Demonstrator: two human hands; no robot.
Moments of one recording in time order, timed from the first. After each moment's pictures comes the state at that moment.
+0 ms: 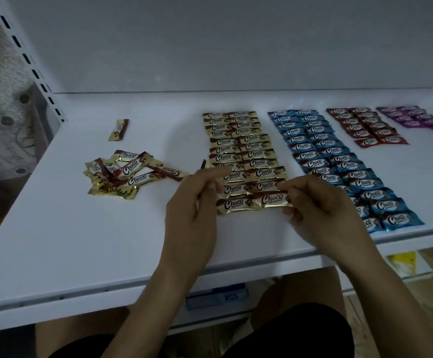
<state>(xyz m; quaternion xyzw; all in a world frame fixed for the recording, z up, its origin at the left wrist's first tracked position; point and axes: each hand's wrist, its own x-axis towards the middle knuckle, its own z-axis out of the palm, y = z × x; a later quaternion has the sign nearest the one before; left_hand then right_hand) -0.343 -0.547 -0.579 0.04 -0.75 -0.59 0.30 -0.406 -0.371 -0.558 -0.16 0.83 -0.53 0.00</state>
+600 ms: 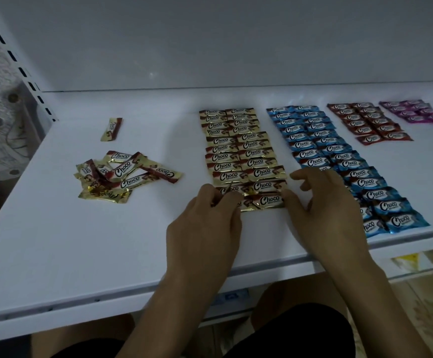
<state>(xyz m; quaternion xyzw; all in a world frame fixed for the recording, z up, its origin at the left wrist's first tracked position) -0.346 -0.532 -0.589 0.05 -0.95 -0.18 0.26 -0.420 -0.371 -0.577 -0.17 0.93 -0.27 -0.21</state>
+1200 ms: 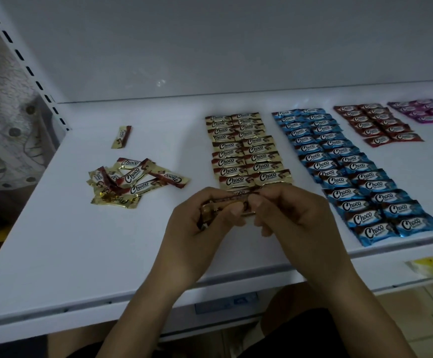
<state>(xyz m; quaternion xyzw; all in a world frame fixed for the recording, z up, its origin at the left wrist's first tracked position) -0.335 -0.551 -0.561 0.00 -0.76 -0.63 0.16 -0.389 -0.407 -0.555 -0.25 0.74 -0.62 0.00</state>
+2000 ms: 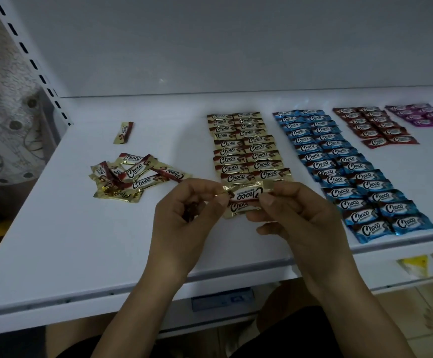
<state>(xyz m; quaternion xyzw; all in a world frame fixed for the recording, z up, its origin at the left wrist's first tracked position) -0.333 -0.556 -0.567 0.06 -0.68 -0.70 0.23 -0.375 -0.407 -0.547 -0.09 0.64 -0.76 0.08</state>
